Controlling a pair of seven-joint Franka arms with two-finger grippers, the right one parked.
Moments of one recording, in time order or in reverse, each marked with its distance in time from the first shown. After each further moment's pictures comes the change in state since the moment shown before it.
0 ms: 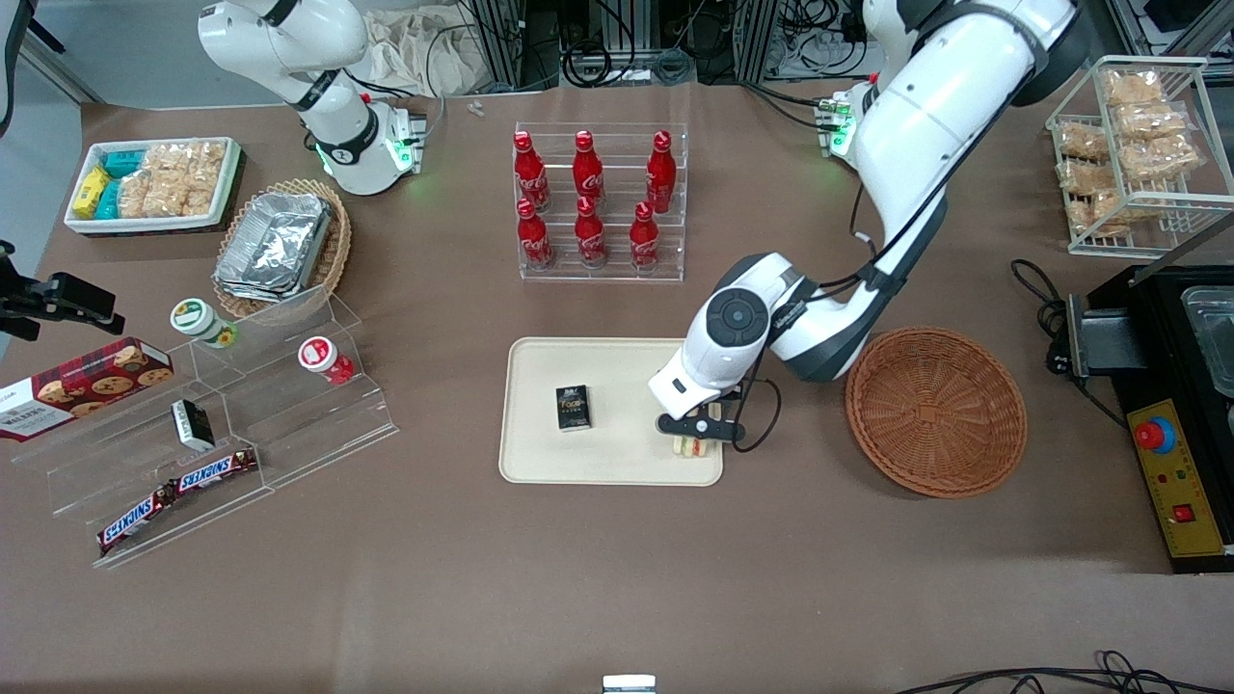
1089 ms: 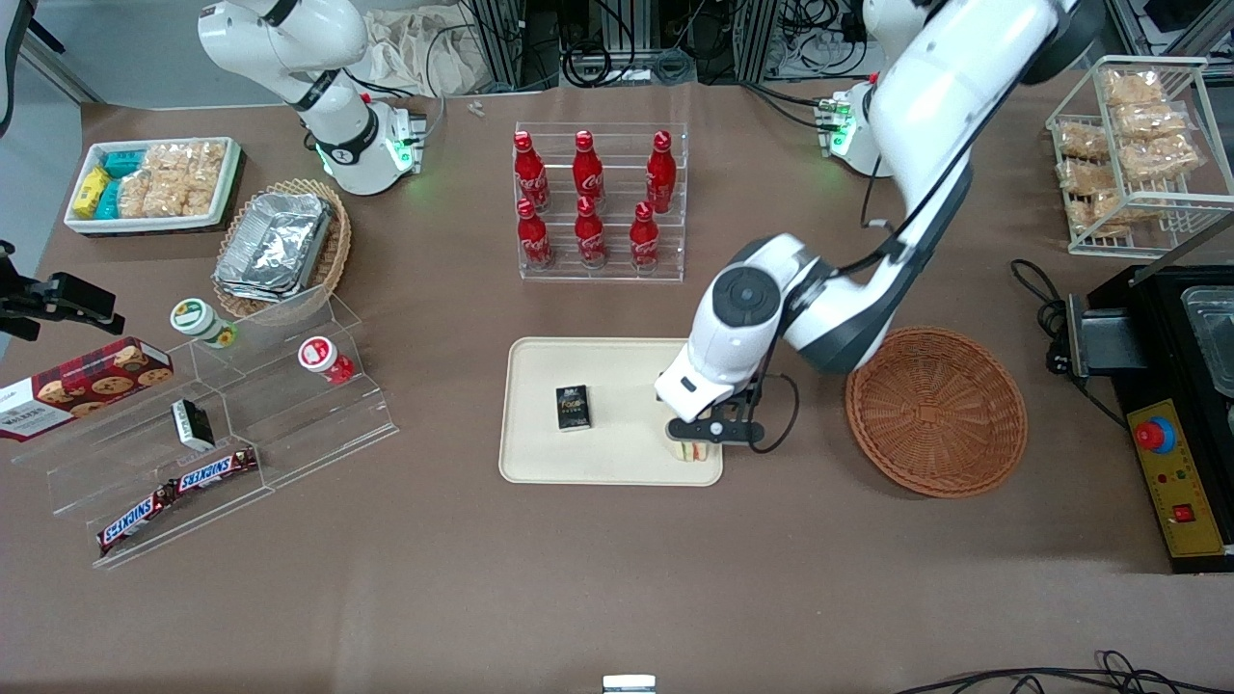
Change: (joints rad) arm 0.006 -0.174 0.002 0.058 -0.034 -0.133 -0.059
